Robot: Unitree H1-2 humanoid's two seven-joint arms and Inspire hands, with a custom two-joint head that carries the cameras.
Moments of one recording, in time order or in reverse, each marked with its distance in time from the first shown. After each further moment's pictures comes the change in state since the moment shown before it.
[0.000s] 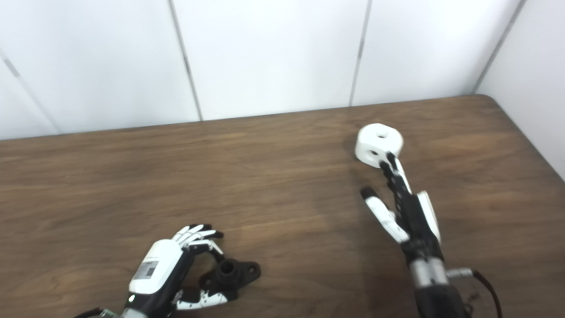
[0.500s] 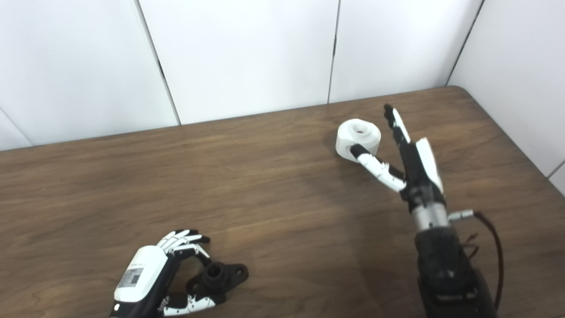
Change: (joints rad) left arm -0.002 0.005 0.020 0.010 -0.004 -0.027 -0.006; right arm -0.183 -0.121 -0.057 0.009 -0.153 0.121 0.009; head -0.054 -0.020
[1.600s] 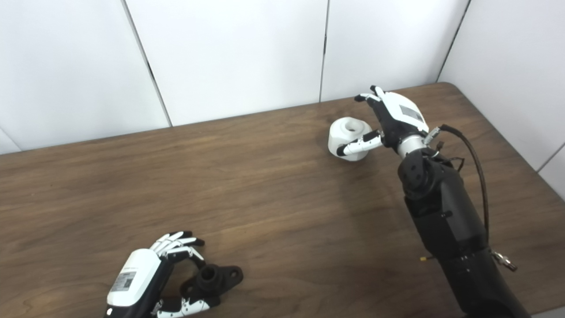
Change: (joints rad) left arm 0.000 0.003 0.014 0.006 -0.009 -0.028 -0.007; right arm -0.309 -0.185 0.123 0.293 -0.418 0.157 0.353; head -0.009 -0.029
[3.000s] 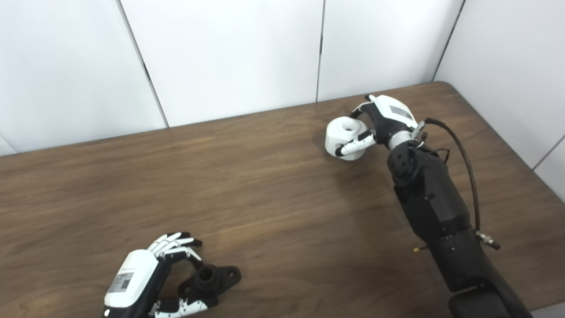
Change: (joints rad) left arm 0.000 0.001 0.002 0.001 -0.001 -0.002 -0.002; right arm -0.071 0.000 0.032 0.155 -0.025 0.000 0.001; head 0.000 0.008
